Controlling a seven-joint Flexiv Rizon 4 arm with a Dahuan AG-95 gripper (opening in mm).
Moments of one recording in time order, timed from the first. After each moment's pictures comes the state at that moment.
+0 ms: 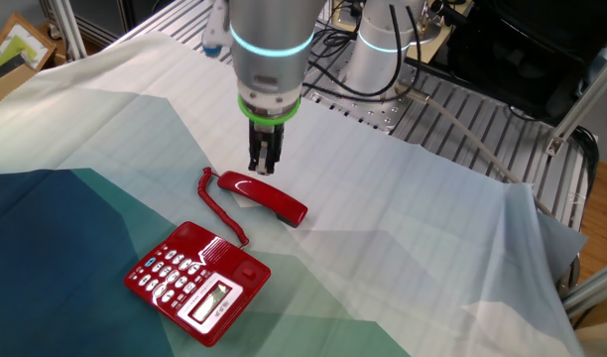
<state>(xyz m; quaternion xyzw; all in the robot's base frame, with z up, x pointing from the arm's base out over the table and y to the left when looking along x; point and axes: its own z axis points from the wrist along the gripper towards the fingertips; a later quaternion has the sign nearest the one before) 0.472 -0.026 0.121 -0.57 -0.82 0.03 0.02</state>
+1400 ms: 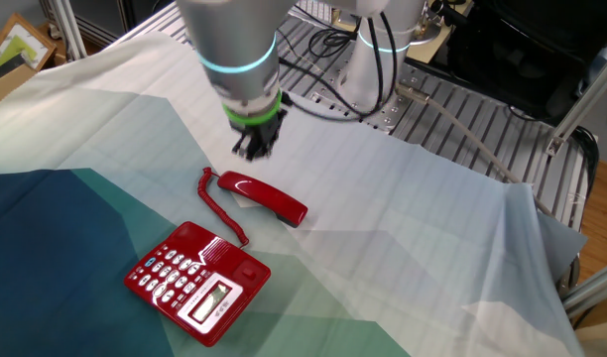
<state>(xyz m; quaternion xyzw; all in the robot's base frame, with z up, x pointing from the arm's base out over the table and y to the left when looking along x) 0.400 -0.070 0.102 -0.69 -0.70 0.11 0.09</state>
